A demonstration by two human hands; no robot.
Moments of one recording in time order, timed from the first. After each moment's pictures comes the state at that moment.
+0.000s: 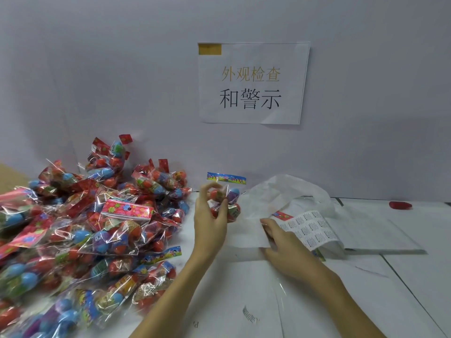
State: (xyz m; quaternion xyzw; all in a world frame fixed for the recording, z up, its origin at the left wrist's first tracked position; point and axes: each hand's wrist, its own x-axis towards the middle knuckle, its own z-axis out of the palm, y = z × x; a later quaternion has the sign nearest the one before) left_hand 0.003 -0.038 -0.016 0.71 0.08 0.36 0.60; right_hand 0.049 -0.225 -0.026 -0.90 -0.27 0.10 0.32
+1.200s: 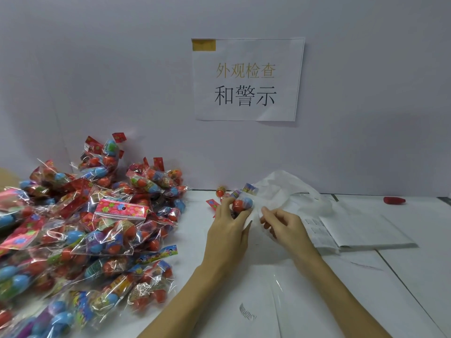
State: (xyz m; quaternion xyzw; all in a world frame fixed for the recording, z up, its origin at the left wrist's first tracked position) left_hand -0.003 -0.069 -0.035 0.92 -0.01 0.34 0.22; right_hand 0.055 -0.215 -0.019 -0.77 -0.14 0.03 0.62
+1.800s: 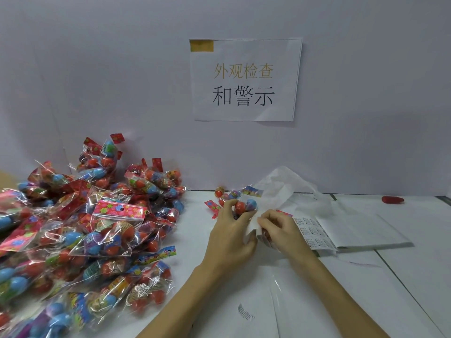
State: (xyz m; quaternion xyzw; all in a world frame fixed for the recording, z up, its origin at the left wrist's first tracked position) left_hand -0.003 -0.067 -0.039 0.92 -0.04 0.27 0.27; right_hand 0.059 -0.214 -0.025 -0.77 -0.19 0.05 0.61
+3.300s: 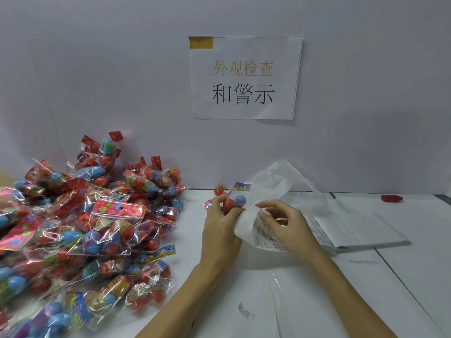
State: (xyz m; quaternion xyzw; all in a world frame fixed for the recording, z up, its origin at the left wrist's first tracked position) left_hand 0.002 -0.062 -0.041 0.89 0.04 0.32 0.31; right_hand 0.077 -0.231 -0.030 -0.78 -0.26 -0.03 0.57
